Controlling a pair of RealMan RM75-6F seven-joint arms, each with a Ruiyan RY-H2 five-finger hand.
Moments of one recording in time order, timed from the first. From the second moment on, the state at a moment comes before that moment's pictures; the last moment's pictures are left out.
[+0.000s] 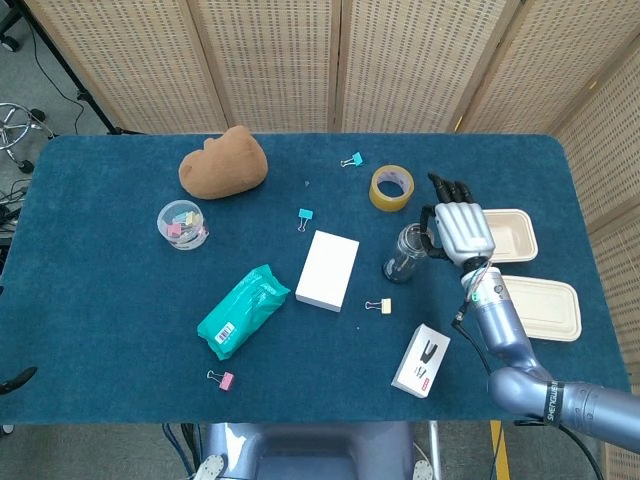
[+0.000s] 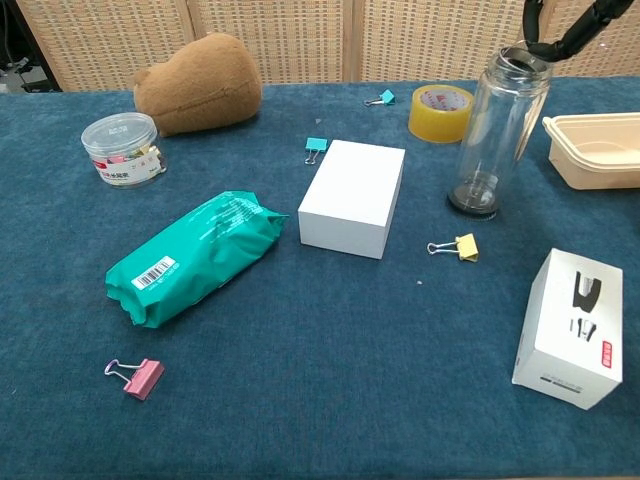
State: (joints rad) left arm 0.02 -0.89 0.01 -1.75 1.58 1.58 -0.28; right arm 0.83 -1.21 0.29 -1.72 -0.71 1.05 -0.46
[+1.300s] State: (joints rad) left arm 0.01 -0.89 0.02 -1.75 1.59 1.58 -0.27; right arm 0.74 -1.07 0.25 -1.85 -0.93 1.13 -0.38
